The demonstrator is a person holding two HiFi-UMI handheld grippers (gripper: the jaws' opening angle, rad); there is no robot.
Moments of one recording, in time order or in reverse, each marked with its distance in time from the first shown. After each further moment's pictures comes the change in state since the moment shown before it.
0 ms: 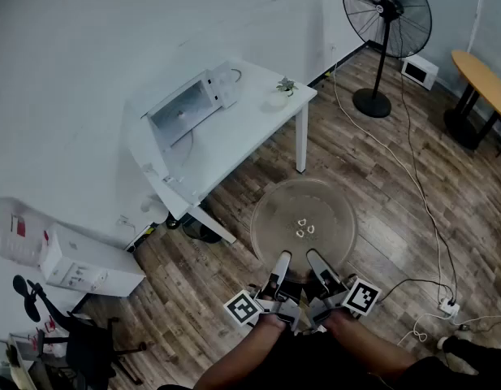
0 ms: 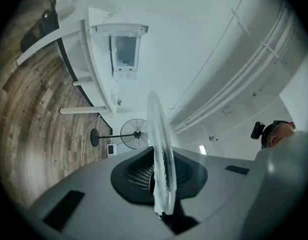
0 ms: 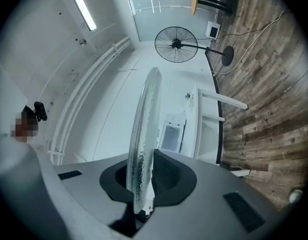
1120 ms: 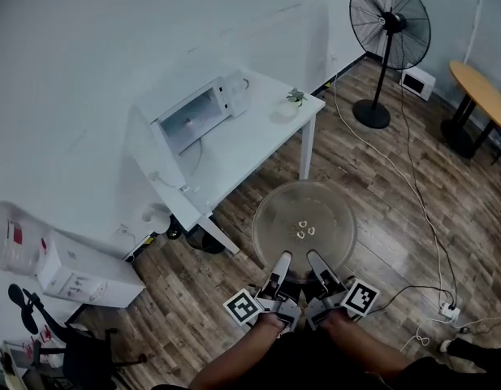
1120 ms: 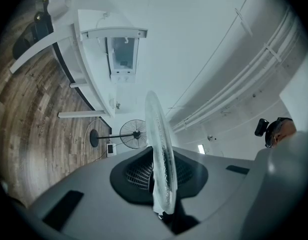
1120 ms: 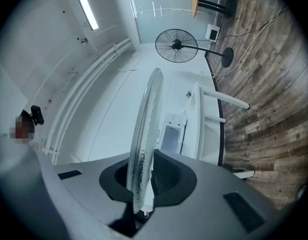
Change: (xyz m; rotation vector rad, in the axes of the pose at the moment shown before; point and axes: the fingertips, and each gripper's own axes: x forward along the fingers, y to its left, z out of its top) left arm -0.001 -0.005 0.066 0.001 0.037 -0.014; right arm 0.057 0.003 -0.030 -0.011 -0.045 -0.019
